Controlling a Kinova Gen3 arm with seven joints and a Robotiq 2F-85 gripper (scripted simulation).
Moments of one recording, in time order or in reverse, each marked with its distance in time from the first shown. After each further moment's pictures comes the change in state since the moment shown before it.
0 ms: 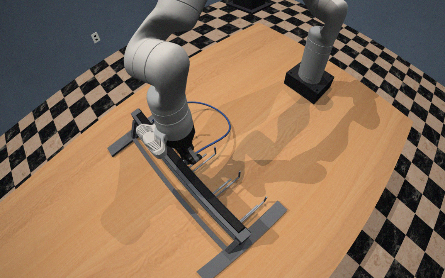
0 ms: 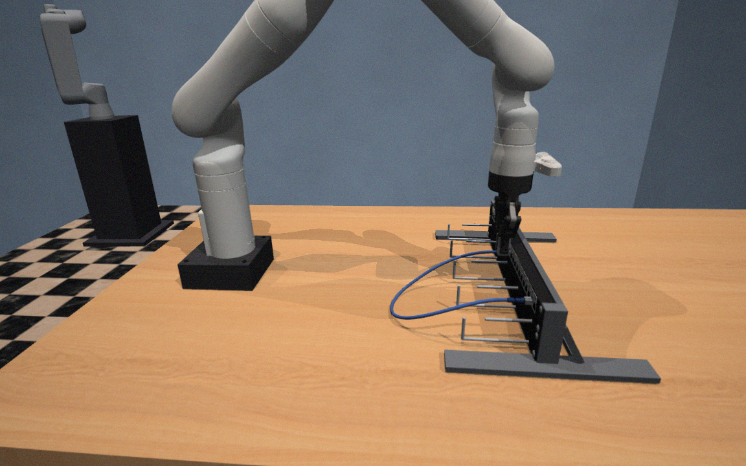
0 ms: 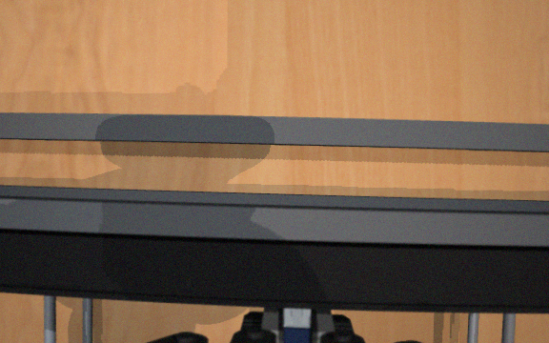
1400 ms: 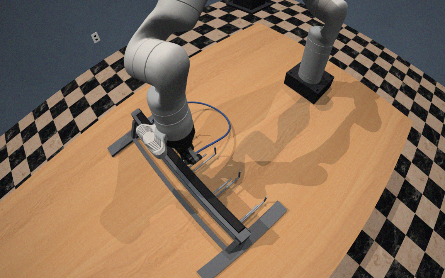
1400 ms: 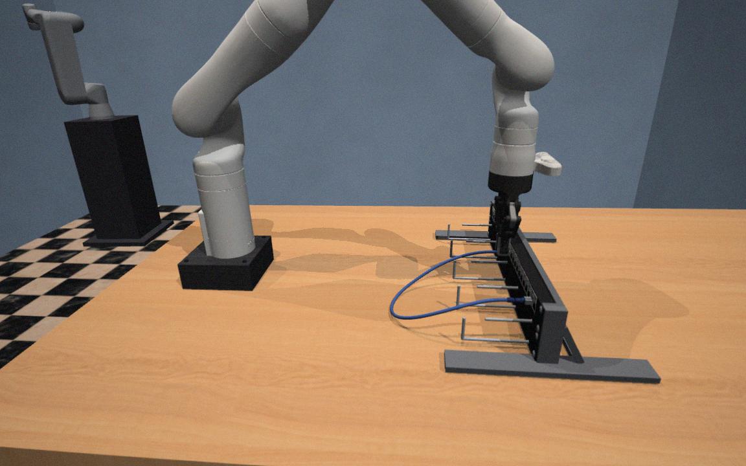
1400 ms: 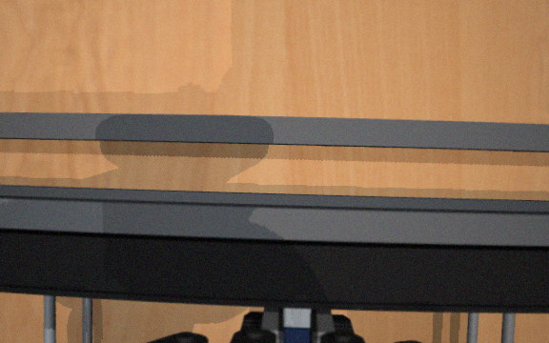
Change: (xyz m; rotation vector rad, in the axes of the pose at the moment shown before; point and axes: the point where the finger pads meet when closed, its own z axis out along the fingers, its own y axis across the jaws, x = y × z) arm 0.000 0.000 0.000 -0.002 0.000 -0.001
